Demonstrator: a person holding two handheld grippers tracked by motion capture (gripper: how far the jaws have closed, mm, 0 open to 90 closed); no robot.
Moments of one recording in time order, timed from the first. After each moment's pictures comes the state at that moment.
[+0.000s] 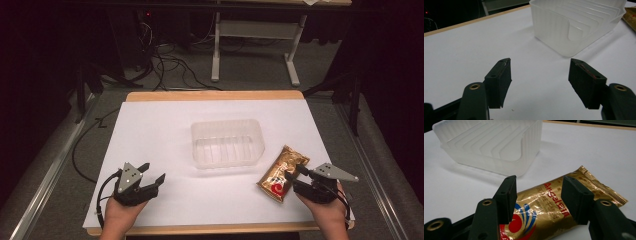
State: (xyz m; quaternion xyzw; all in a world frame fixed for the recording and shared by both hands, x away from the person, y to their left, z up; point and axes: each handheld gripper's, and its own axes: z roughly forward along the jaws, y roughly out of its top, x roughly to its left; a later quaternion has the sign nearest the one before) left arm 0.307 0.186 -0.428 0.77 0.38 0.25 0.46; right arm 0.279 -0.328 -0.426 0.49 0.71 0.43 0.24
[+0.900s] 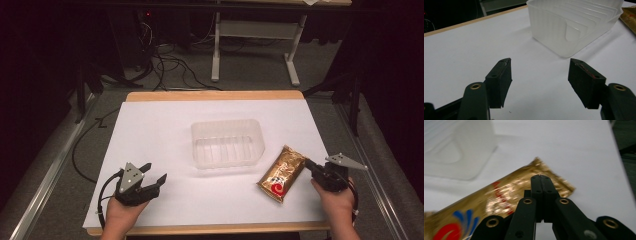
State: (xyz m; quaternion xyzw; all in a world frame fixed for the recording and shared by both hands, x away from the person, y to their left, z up) left arm 0.307 0.183 -0.428 0.77 0.37 0.24 0.46; right arm 0.310 -0.374 -0.438 0.57 0.68 0.39 0.26
